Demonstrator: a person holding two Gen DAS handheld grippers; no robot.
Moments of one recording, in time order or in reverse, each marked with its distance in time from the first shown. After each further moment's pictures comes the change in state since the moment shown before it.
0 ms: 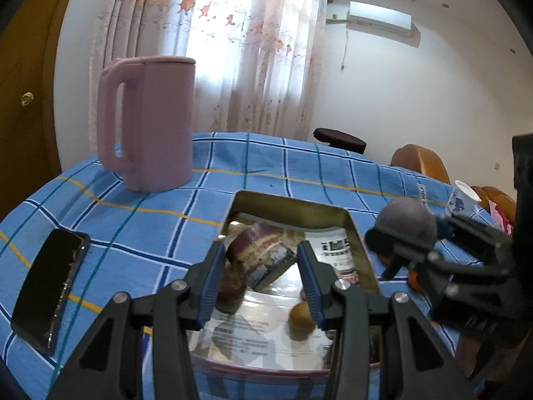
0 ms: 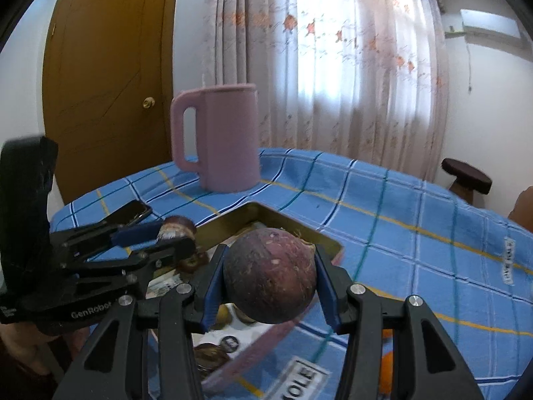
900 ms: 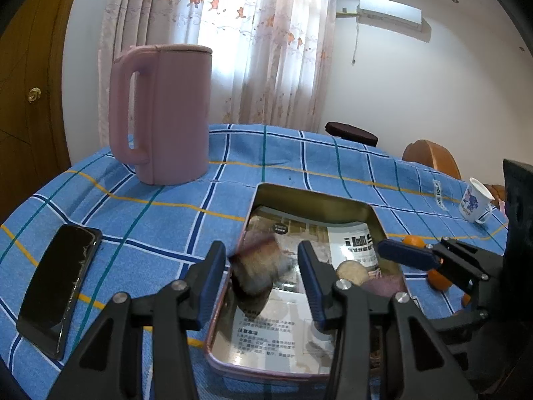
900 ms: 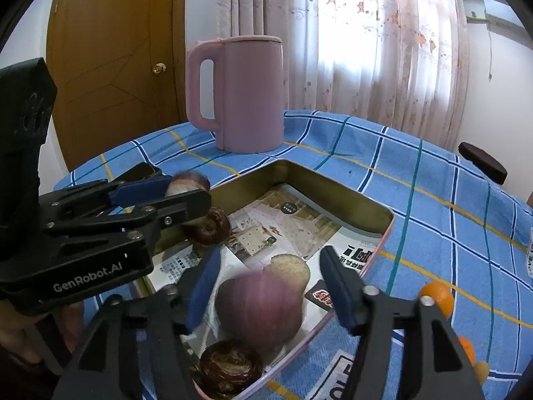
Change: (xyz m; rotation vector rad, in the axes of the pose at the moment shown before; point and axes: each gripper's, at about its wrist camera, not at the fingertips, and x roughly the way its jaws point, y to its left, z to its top) left arm 0.008 0.014 -0.001 -0.006 0.024 0.044; right arm 0.037 0.023 -0.016 -0.034 0.122 0.045
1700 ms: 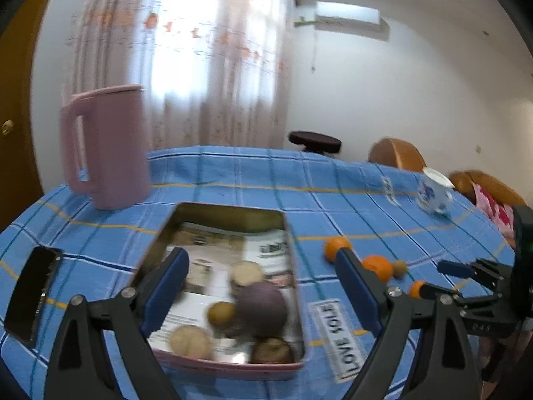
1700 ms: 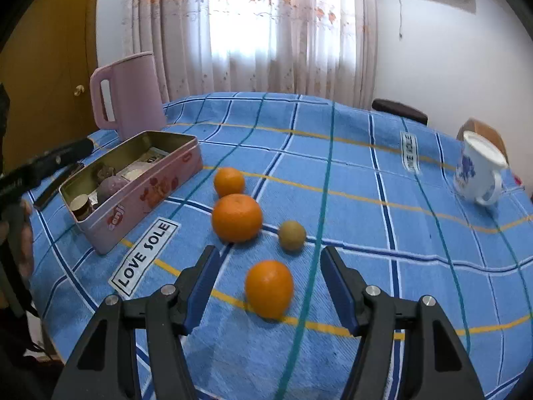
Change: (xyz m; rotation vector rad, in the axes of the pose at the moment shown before) left arm -0.027 -0.085 -0.005 0.113 -0.051 -0.124; right arm -0.127 -0.119 -0.096 0.237 0.053 -0.271
